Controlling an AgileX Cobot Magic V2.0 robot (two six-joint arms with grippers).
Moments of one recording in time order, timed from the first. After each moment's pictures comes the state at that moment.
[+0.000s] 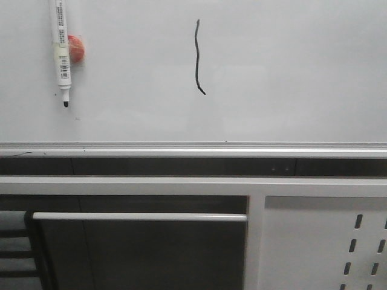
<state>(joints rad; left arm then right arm) -0.52 0.57 -0.07 0.03 -0.62 0.42 0.92 0.54 -0.75 -0.36 1.11 0.34</state>
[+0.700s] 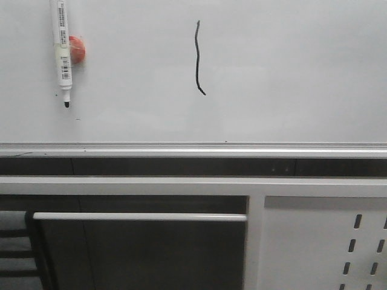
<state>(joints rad) -0.14 -0.01 0.01 -0.02 -0.07 0.42 0.92 0.54 -0.75 -0.36 1.11 0.34</state>
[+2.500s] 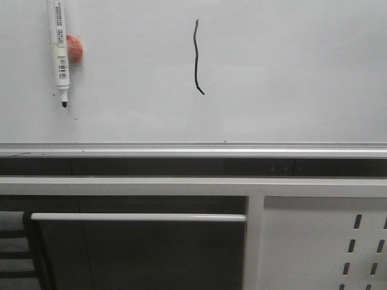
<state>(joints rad) -0.07 -0.01 0.01 -0.06 0.34 0.15 0.92 0.54 -0.75 -0.36 1.13 0.34</state>
